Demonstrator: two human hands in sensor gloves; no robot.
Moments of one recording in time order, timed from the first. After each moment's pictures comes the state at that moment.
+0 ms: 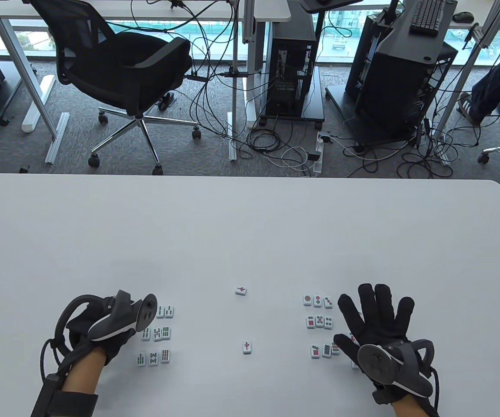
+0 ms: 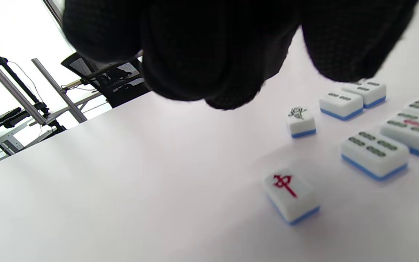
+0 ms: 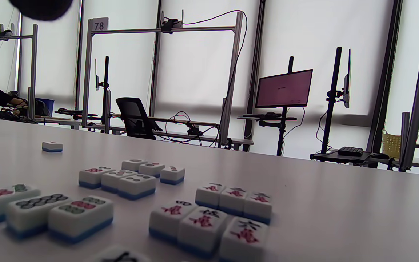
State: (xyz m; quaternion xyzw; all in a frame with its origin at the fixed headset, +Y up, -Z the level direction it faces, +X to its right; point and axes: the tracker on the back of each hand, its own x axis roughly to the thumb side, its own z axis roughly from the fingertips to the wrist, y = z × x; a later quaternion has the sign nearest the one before) left_hand -0.234 -0.701 -0.293 -0.09 -0.06 -0.20 0.97; right_hand 0.243 -0.719 -0.246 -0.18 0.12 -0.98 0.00
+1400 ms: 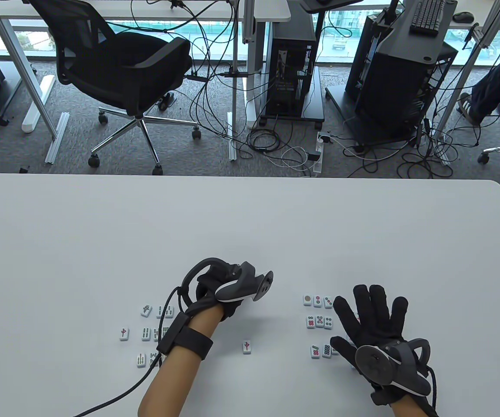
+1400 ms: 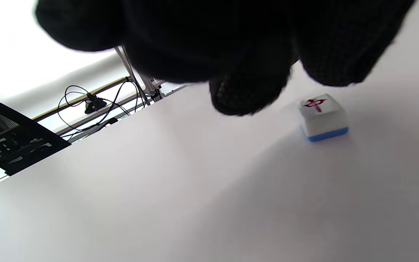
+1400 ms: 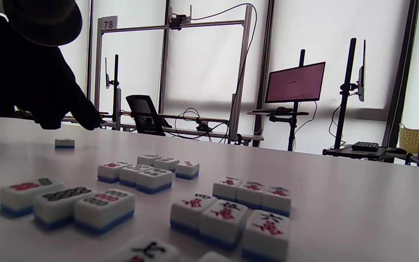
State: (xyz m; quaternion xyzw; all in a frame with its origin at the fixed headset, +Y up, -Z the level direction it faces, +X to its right) left_hand -0.039 -0.741 -0.380 -0.03 -0.18 -0.21 0.96; right_hand 0.238 -0.722 -0.245 -0.20 0.11 -0.97 -0.01
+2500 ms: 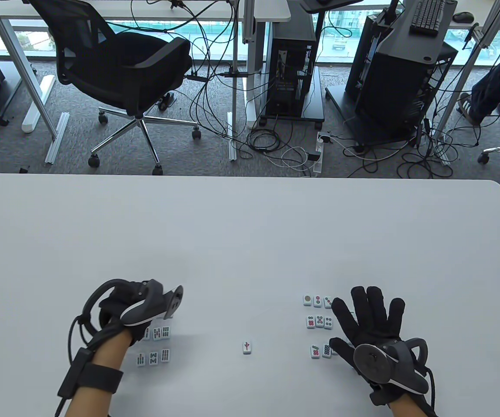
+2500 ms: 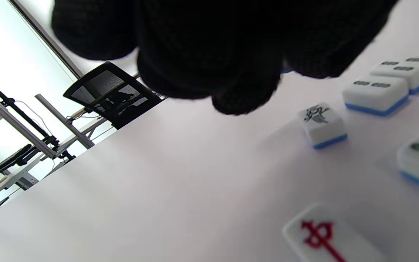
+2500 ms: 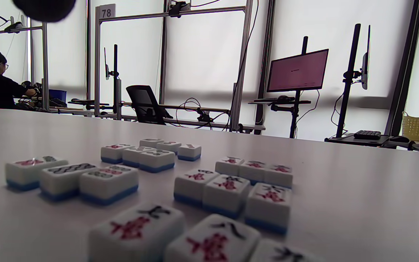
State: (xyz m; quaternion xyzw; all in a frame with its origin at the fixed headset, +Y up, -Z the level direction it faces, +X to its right) left_hand -0.232 -0.729 -0.312 -0.08 -0.05 -0.27 0.96; right_hand 0.238 -0.731 -0.249 -0.20 0.09 -0.98 -0.01
